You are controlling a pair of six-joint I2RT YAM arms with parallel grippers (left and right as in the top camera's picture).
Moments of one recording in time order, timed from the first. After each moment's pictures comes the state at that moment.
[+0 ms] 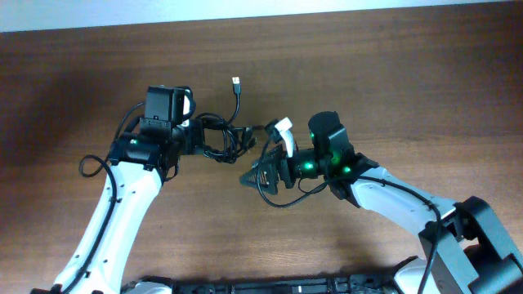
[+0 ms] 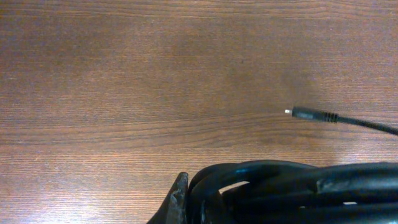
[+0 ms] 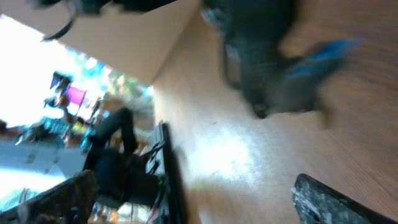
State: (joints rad) left arm -0.22 1.39 1.11 -0.75 -0.07 -0.18; right arm 0.50 1.56 0.70 0.33 -1.04 0.47
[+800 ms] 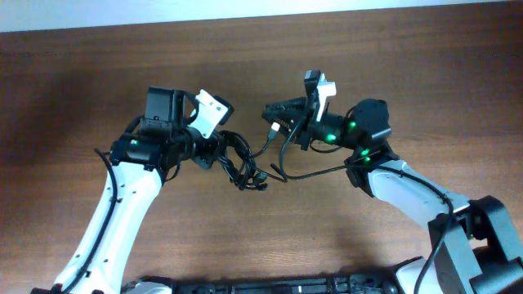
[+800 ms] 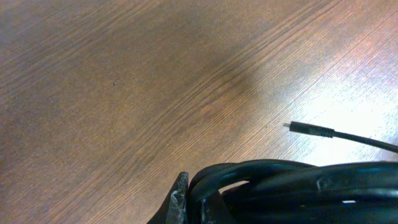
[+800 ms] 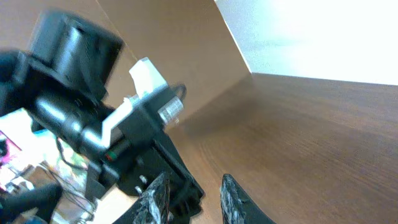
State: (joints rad) left arm -0.22 1.39 1.10 -0.74 0.36 0.37; right arm 0.33 1.56 0.70 0.93 -0.88 0.58
